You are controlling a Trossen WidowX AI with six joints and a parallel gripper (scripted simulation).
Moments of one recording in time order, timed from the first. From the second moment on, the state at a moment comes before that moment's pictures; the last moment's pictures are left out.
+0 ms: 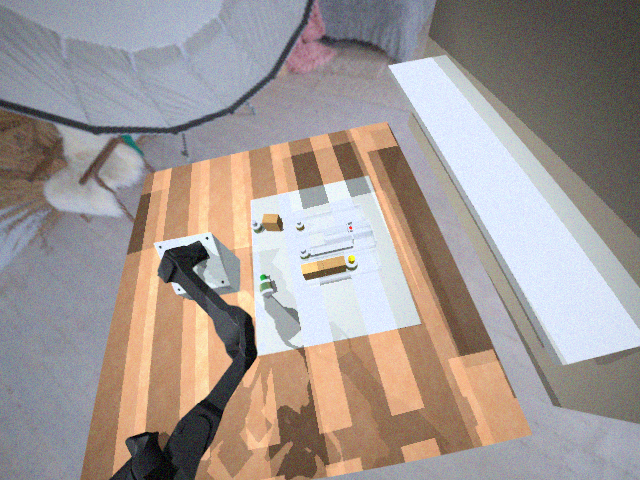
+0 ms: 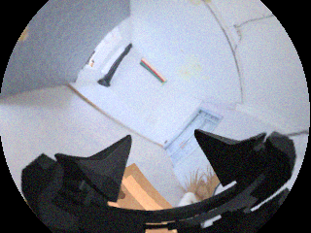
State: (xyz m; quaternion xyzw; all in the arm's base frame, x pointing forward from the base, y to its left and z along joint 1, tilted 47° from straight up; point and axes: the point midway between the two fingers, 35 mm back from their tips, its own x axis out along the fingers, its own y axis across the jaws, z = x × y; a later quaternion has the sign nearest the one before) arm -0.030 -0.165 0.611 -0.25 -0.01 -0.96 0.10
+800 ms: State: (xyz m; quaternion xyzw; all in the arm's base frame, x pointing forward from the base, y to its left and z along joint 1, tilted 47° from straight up) arm -0.135 0.179 0.563 -0.20 -0.27 -0.90 -0.29
